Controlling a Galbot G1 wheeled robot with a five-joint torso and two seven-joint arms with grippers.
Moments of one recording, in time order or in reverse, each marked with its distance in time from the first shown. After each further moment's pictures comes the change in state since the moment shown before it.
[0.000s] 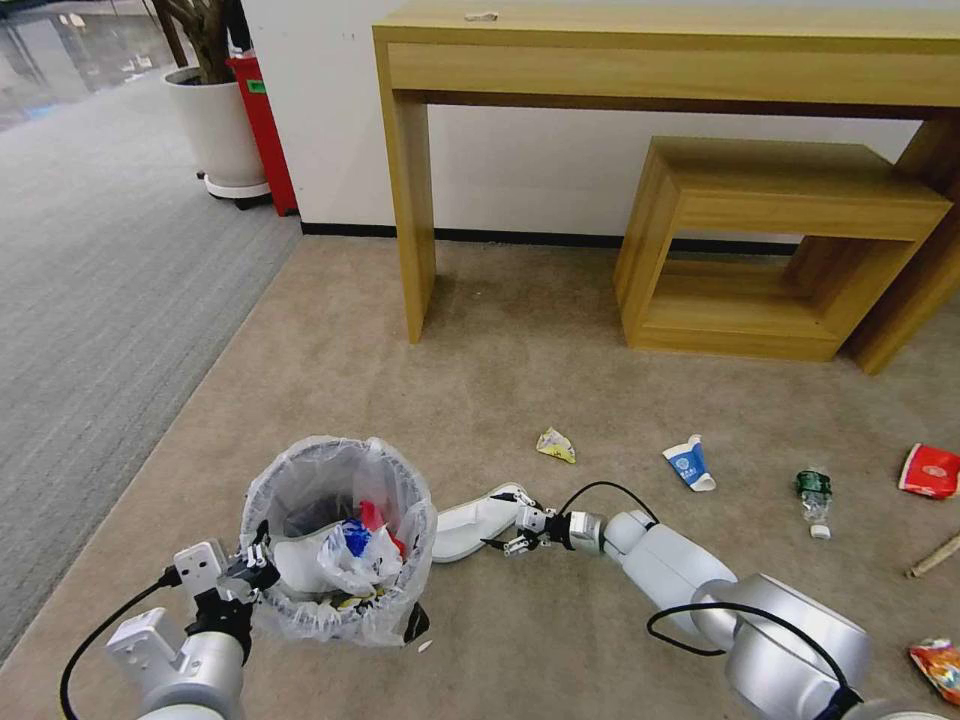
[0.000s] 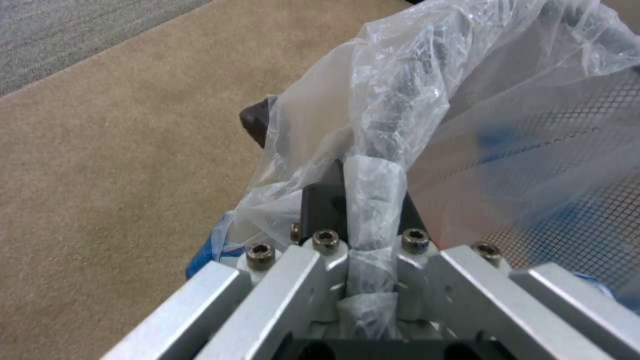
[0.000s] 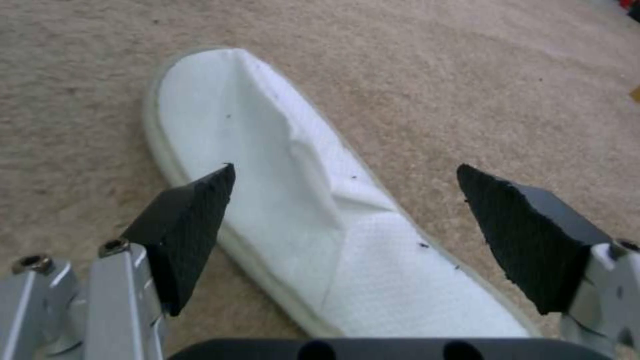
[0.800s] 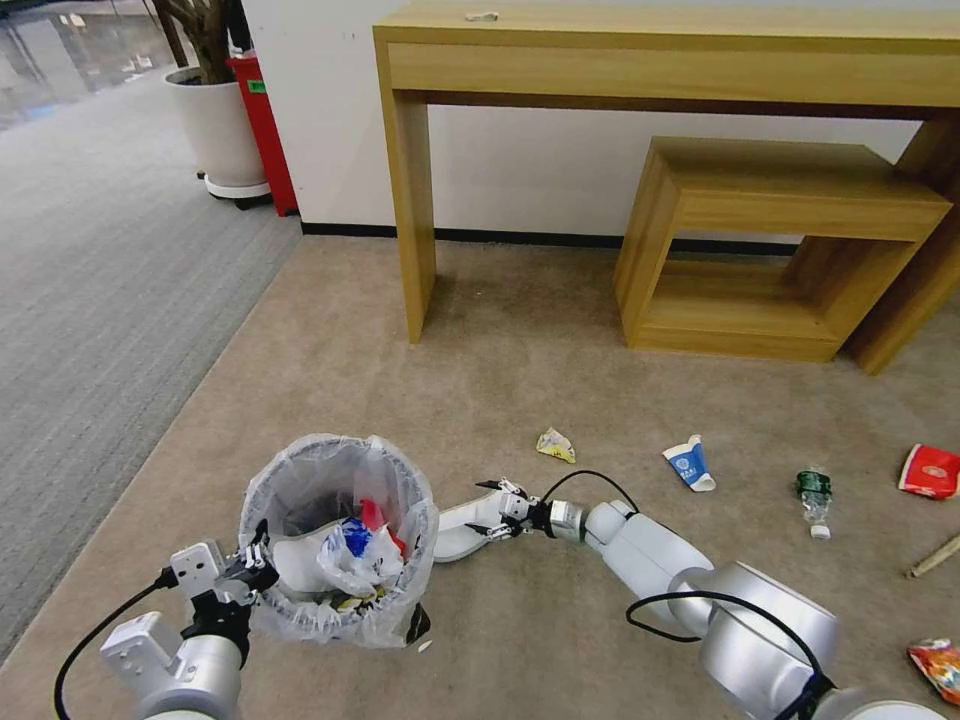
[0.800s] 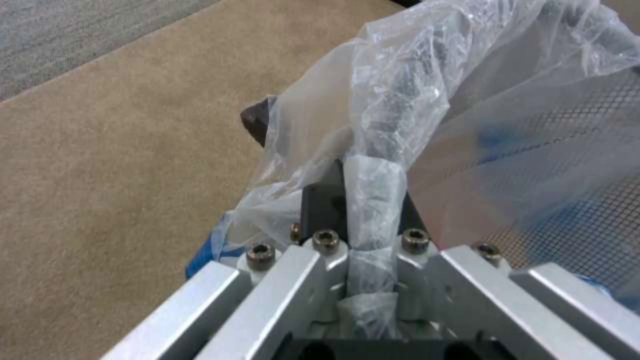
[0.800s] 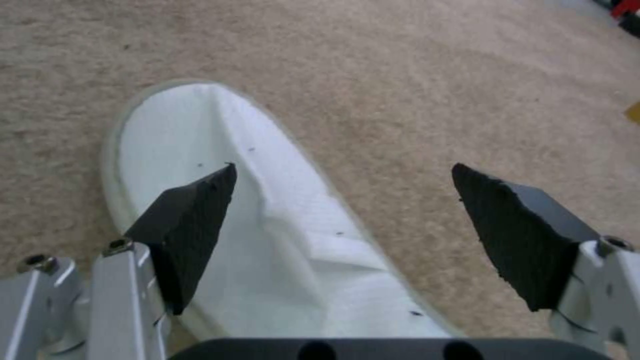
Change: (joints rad) left arm 0.015 -0.004 0.000 -0.022 0.002 -0.003 0.005; right arm 0.024 0.066 0.007 -0.044 -0.038 -0.017 0.040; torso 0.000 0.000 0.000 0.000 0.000
